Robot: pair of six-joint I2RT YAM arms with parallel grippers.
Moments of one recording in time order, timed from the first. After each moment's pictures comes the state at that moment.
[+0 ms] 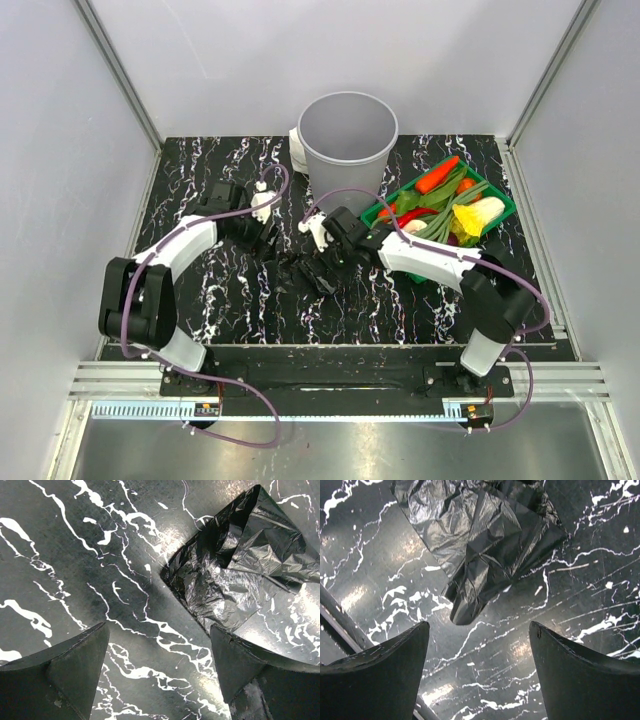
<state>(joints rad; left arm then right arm) -0.22 1.53 1.01 -0.54 0.40 0.38 0.83 1.71 1.18 -0.45 -0.19 -0.03</state>
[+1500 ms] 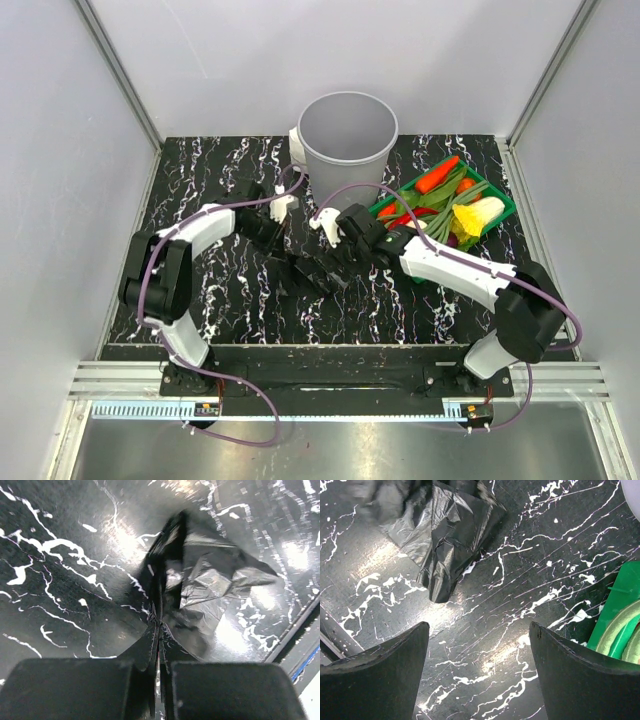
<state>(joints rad) -0.28 1.78 1.13 -0.59 0.59 0.29 0.83 1.55 1.13 -0.46 -0.04 -0.09</state>
